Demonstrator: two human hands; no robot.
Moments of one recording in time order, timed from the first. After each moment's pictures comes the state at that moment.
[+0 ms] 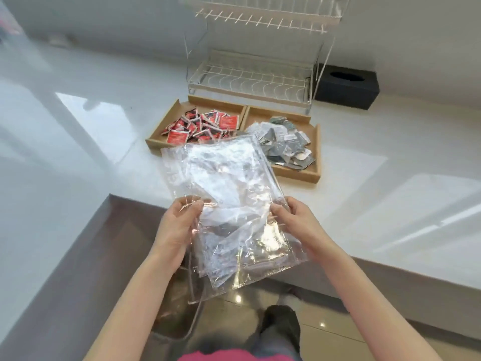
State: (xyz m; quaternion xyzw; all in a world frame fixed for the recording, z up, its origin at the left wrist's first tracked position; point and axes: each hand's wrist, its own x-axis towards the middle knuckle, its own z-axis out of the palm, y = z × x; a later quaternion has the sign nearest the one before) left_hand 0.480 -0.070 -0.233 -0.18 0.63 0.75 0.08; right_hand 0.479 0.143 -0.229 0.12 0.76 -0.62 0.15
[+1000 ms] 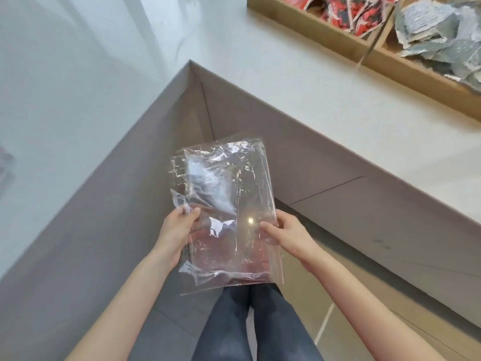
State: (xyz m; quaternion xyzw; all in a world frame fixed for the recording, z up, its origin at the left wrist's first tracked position) left_hand 0.608 -0.208 -0.401 -0.44 0.60 0.64 0.16; right_hand 0.562 0.000 -0.387 0.09 0.77 -0.48 0.40
